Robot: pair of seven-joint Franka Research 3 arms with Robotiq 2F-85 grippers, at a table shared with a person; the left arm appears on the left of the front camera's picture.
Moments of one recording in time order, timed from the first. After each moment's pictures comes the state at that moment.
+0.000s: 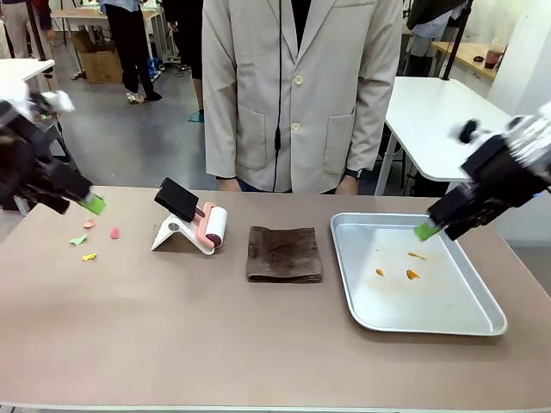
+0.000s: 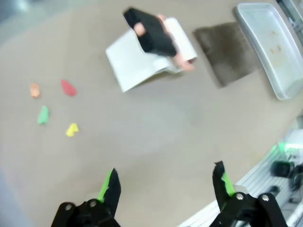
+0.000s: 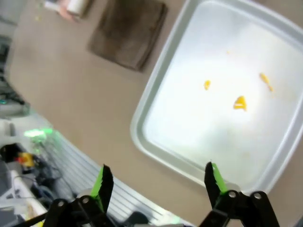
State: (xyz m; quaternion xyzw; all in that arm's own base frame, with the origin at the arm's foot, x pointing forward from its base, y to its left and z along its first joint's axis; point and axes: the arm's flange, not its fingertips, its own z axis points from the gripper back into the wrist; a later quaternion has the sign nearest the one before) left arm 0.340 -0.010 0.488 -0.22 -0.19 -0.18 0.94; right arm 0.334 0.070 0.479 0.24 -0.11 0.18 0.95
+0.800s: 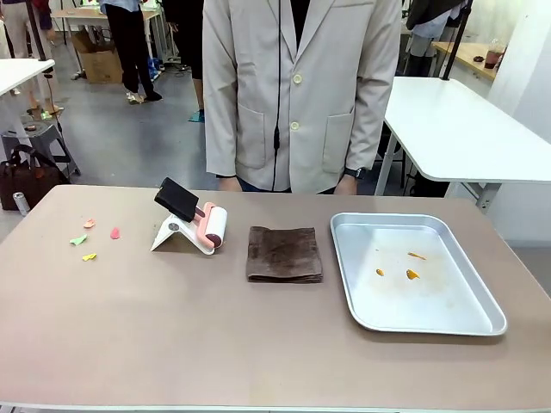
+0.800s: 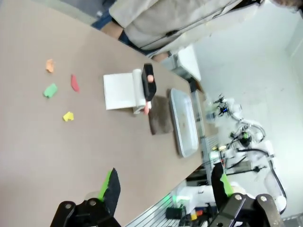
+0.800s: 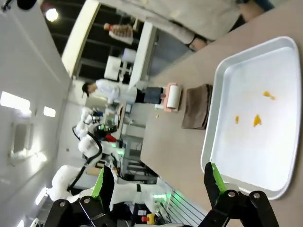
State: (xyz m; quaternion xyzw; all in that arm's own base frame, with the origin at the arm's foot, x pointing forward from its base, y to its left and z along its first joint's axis) left arm 0.301 0.210 0.448 -0.52 -0.25 0.05 0.81; right arm 0.277 -0.175 0.447 0.58 -0.24 -0.06 0.78
